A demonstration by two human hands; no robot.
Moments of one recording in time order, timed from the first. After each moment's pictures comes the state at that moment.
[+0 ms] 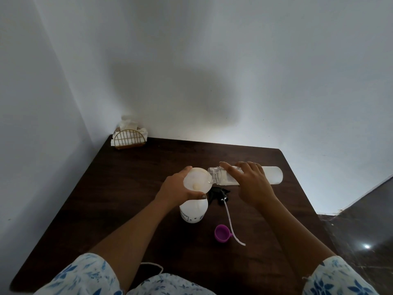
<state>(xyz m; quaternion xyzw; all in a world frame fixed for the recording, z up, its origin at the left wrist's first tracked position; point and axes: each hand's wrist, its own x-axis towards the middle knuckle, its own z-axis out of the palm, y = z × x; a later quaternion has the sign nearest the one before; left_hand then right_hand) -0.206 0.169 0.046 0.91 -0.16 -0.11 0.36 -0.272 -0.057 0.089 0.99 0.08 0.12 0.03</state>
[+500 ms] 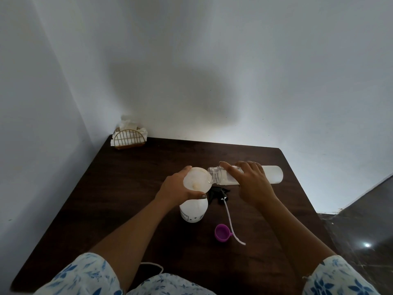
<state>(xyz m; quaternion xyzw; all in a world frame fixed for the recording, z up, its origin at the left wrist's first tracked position) -0.207 0.169 0.047 0.91 -0.16 -0.11 0.37 -0.272 -0.058 0.089 0.99 0.08 0.12 0.03</state>
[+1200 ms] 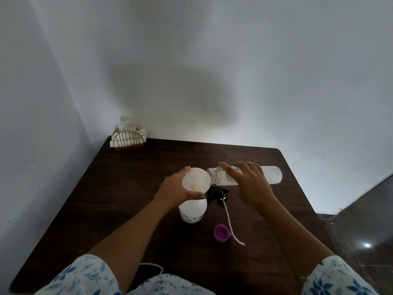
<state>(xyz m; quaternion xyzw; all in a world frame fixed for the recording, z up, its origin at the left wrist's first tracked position) -0.205 0.170 0.045 0.91 -0.16 -0.11 0.36 -0.273 -0.058 0.088 0.99 0.08 0.12 0.03</state>
